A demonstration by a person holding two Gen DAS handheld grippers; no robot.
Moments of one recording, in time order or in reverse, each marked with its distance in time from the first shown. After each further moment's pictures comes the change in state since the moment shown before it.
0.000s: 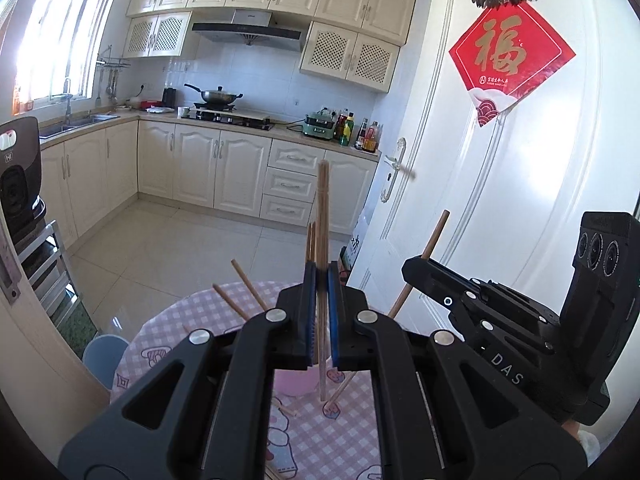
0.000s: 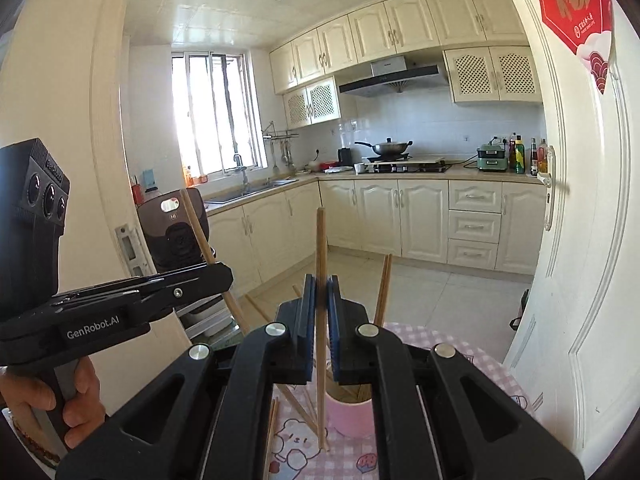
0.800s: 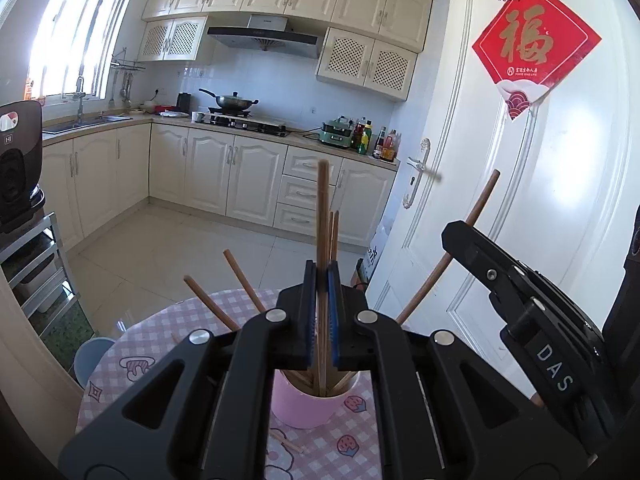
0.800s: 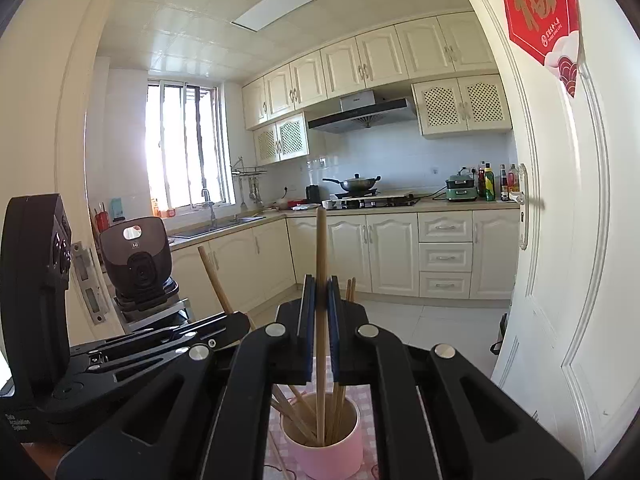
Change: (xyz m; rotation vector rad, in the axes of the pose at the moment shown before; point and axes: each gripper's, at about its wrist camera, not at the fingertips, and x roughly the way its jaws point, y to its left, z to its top) left arm 0.068 0.012 -0.038 -0.022 -0.044 0.054; right arm 0.028 -0.020 -0.029 0.001 -0.151 -0.122
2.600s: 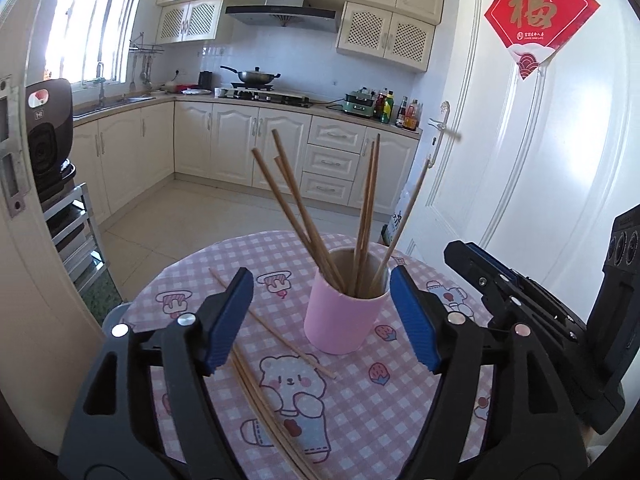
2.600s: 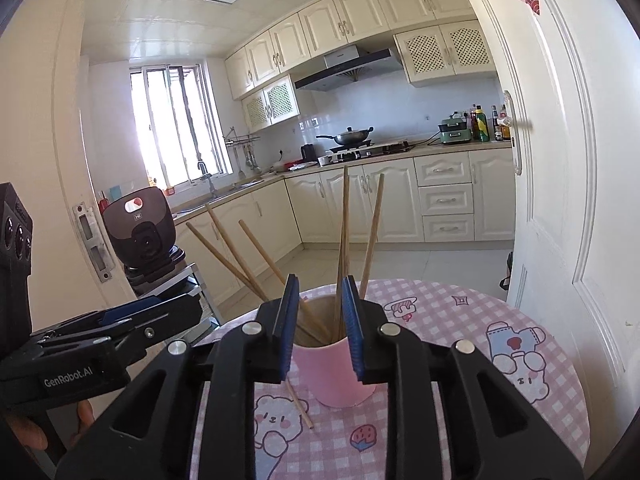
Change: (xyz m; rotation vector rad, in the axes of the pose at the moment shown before) left arm -0.046 0.012 -0.059 0.011 0.092 0.108; right arm -0.021 -0.004 -0.062 0.116 0.145 0.014
